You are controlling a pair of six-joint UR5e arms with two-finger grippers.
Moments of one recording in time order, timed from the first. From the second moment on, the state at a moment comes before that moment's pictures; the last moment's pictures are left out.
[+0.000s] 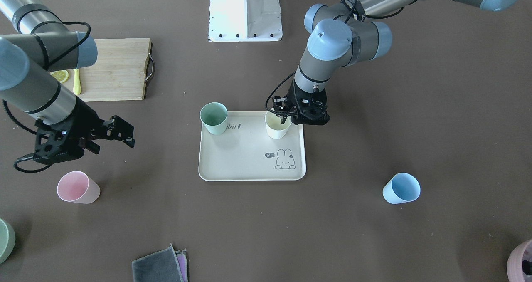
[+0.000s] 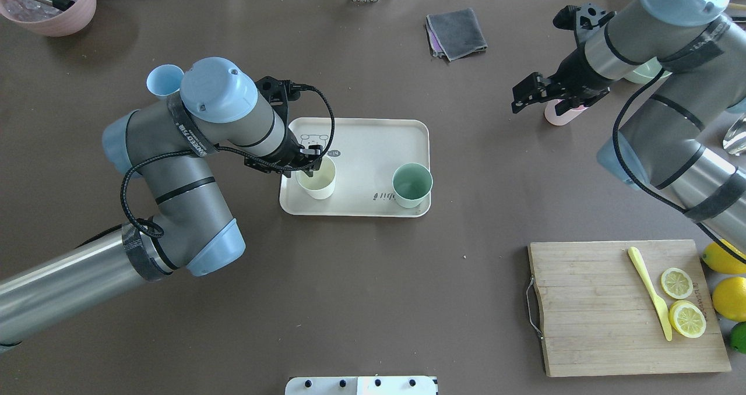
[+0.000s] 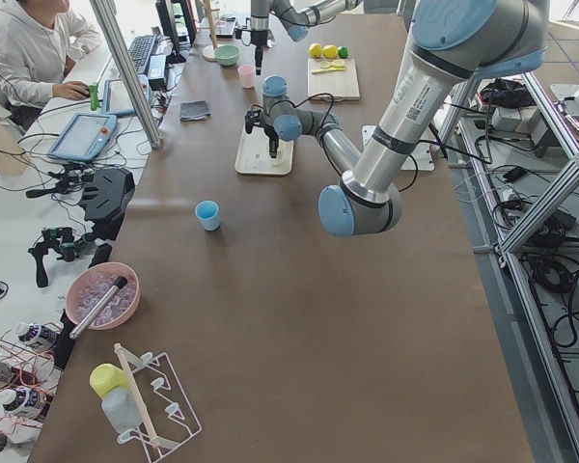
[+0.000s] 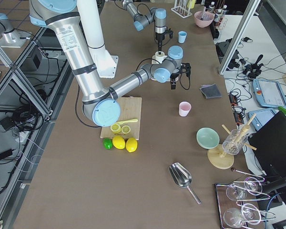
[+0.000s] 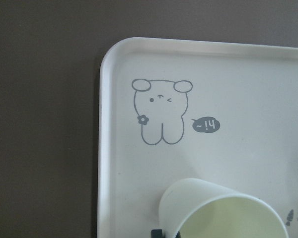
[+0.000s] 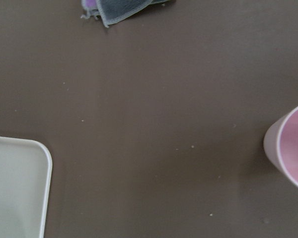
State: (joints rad) left arm -0.64 -2.21 -1.60 -1.80 -1.99 -1.17; right arm 1.01 -1.17 1.60 -1.26 2.28 0.82
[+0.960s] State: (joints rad) left arm -0.85 -2.14 -1.54 -1.79 -2.05 -0.94; right arm 1.09 -1.13 1.34 -1.32 2.23 0.68
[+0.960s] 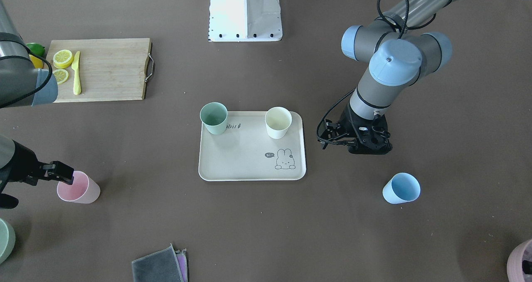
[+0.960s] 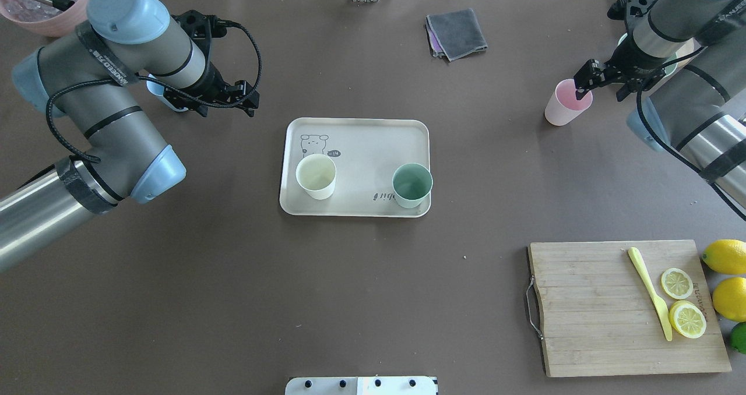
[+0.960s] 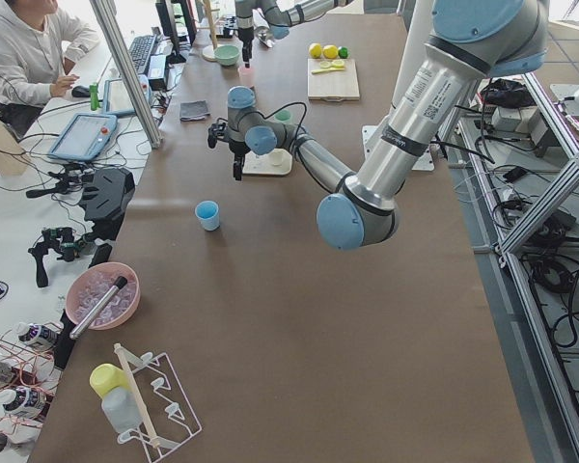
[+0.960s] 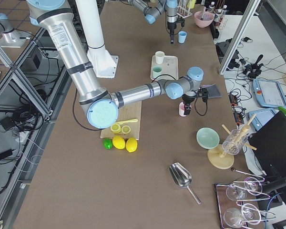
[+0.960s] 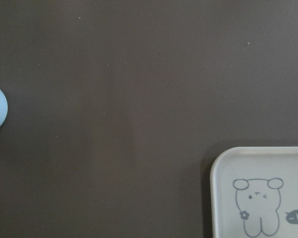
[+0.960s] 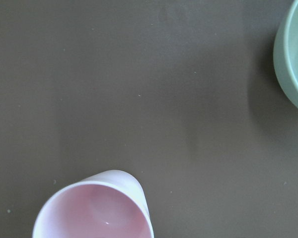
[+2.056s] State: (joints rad) left arm -1.10 -2.10 -1.29 -1.88 -2.18 -0.59; right arm 1.02 -1.00 1.33 -1.30 2.25 0.89
